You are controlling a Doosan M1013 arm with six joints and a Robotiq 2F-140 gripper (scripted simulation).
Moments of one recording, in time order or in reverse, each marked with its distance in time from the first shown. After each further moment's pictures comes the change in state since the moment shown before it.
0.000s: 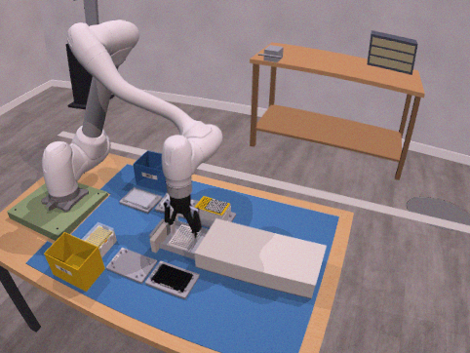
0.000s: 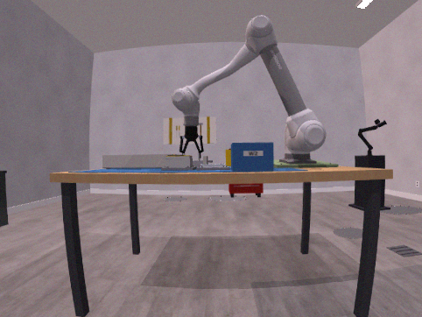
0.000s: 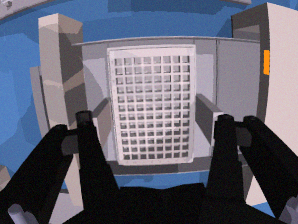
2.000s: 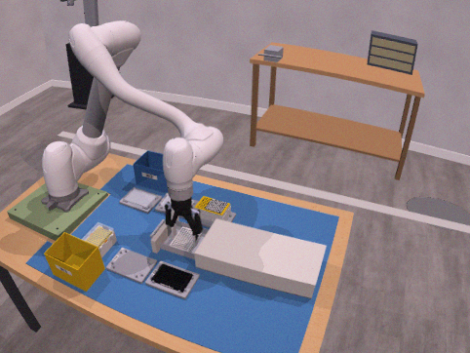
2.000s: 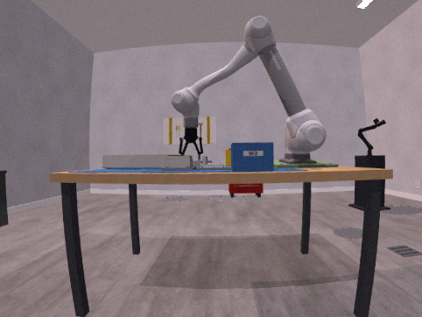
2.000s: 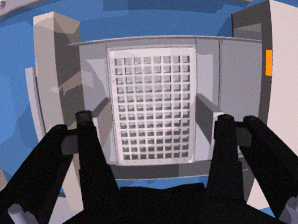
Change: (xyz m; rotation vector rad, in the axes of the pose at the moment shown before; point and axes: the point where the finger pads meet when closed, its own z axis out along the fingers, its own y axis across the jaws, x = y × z) arm 0.000 0.004 0.010 -0.001 0.000 0.000
